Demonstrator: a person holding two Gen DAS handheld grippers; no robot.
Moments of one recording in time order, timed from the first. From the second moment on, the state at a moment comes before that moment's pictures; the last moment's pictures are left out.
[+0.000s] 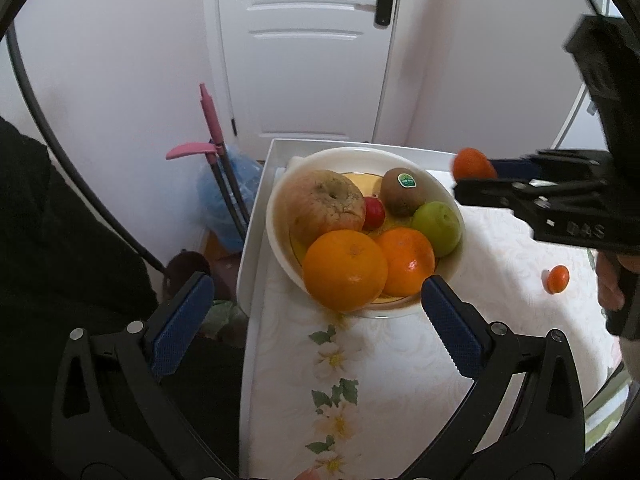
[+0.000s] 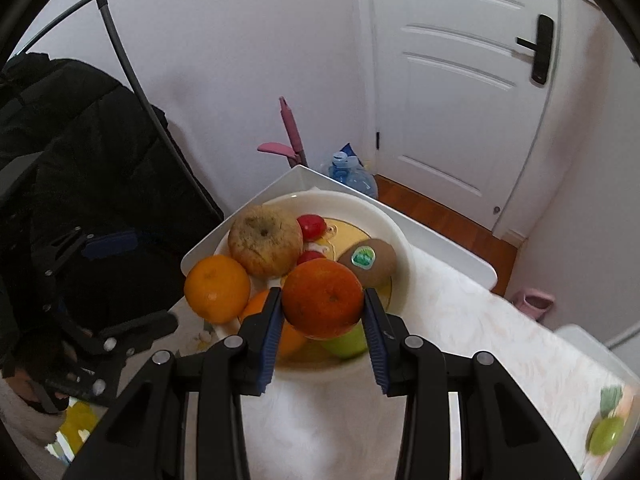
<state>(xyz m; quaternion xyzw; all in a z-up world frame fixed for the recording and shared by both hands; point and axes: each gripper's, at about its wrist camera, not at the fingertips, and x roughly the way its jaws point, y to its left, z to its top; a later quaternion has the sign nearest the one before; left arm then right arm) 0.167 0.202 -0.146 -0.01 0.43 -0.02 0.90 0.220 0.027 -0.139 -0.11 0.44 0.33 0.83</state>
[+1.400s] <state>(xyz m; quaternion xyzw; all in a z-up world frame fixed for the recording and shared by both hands) 0.156 0.167 -0.088 0.02 0.41 -0.07 0.91 0.194 -0.023 -0.103 -0.06 0.46 0.23 0.85</state>
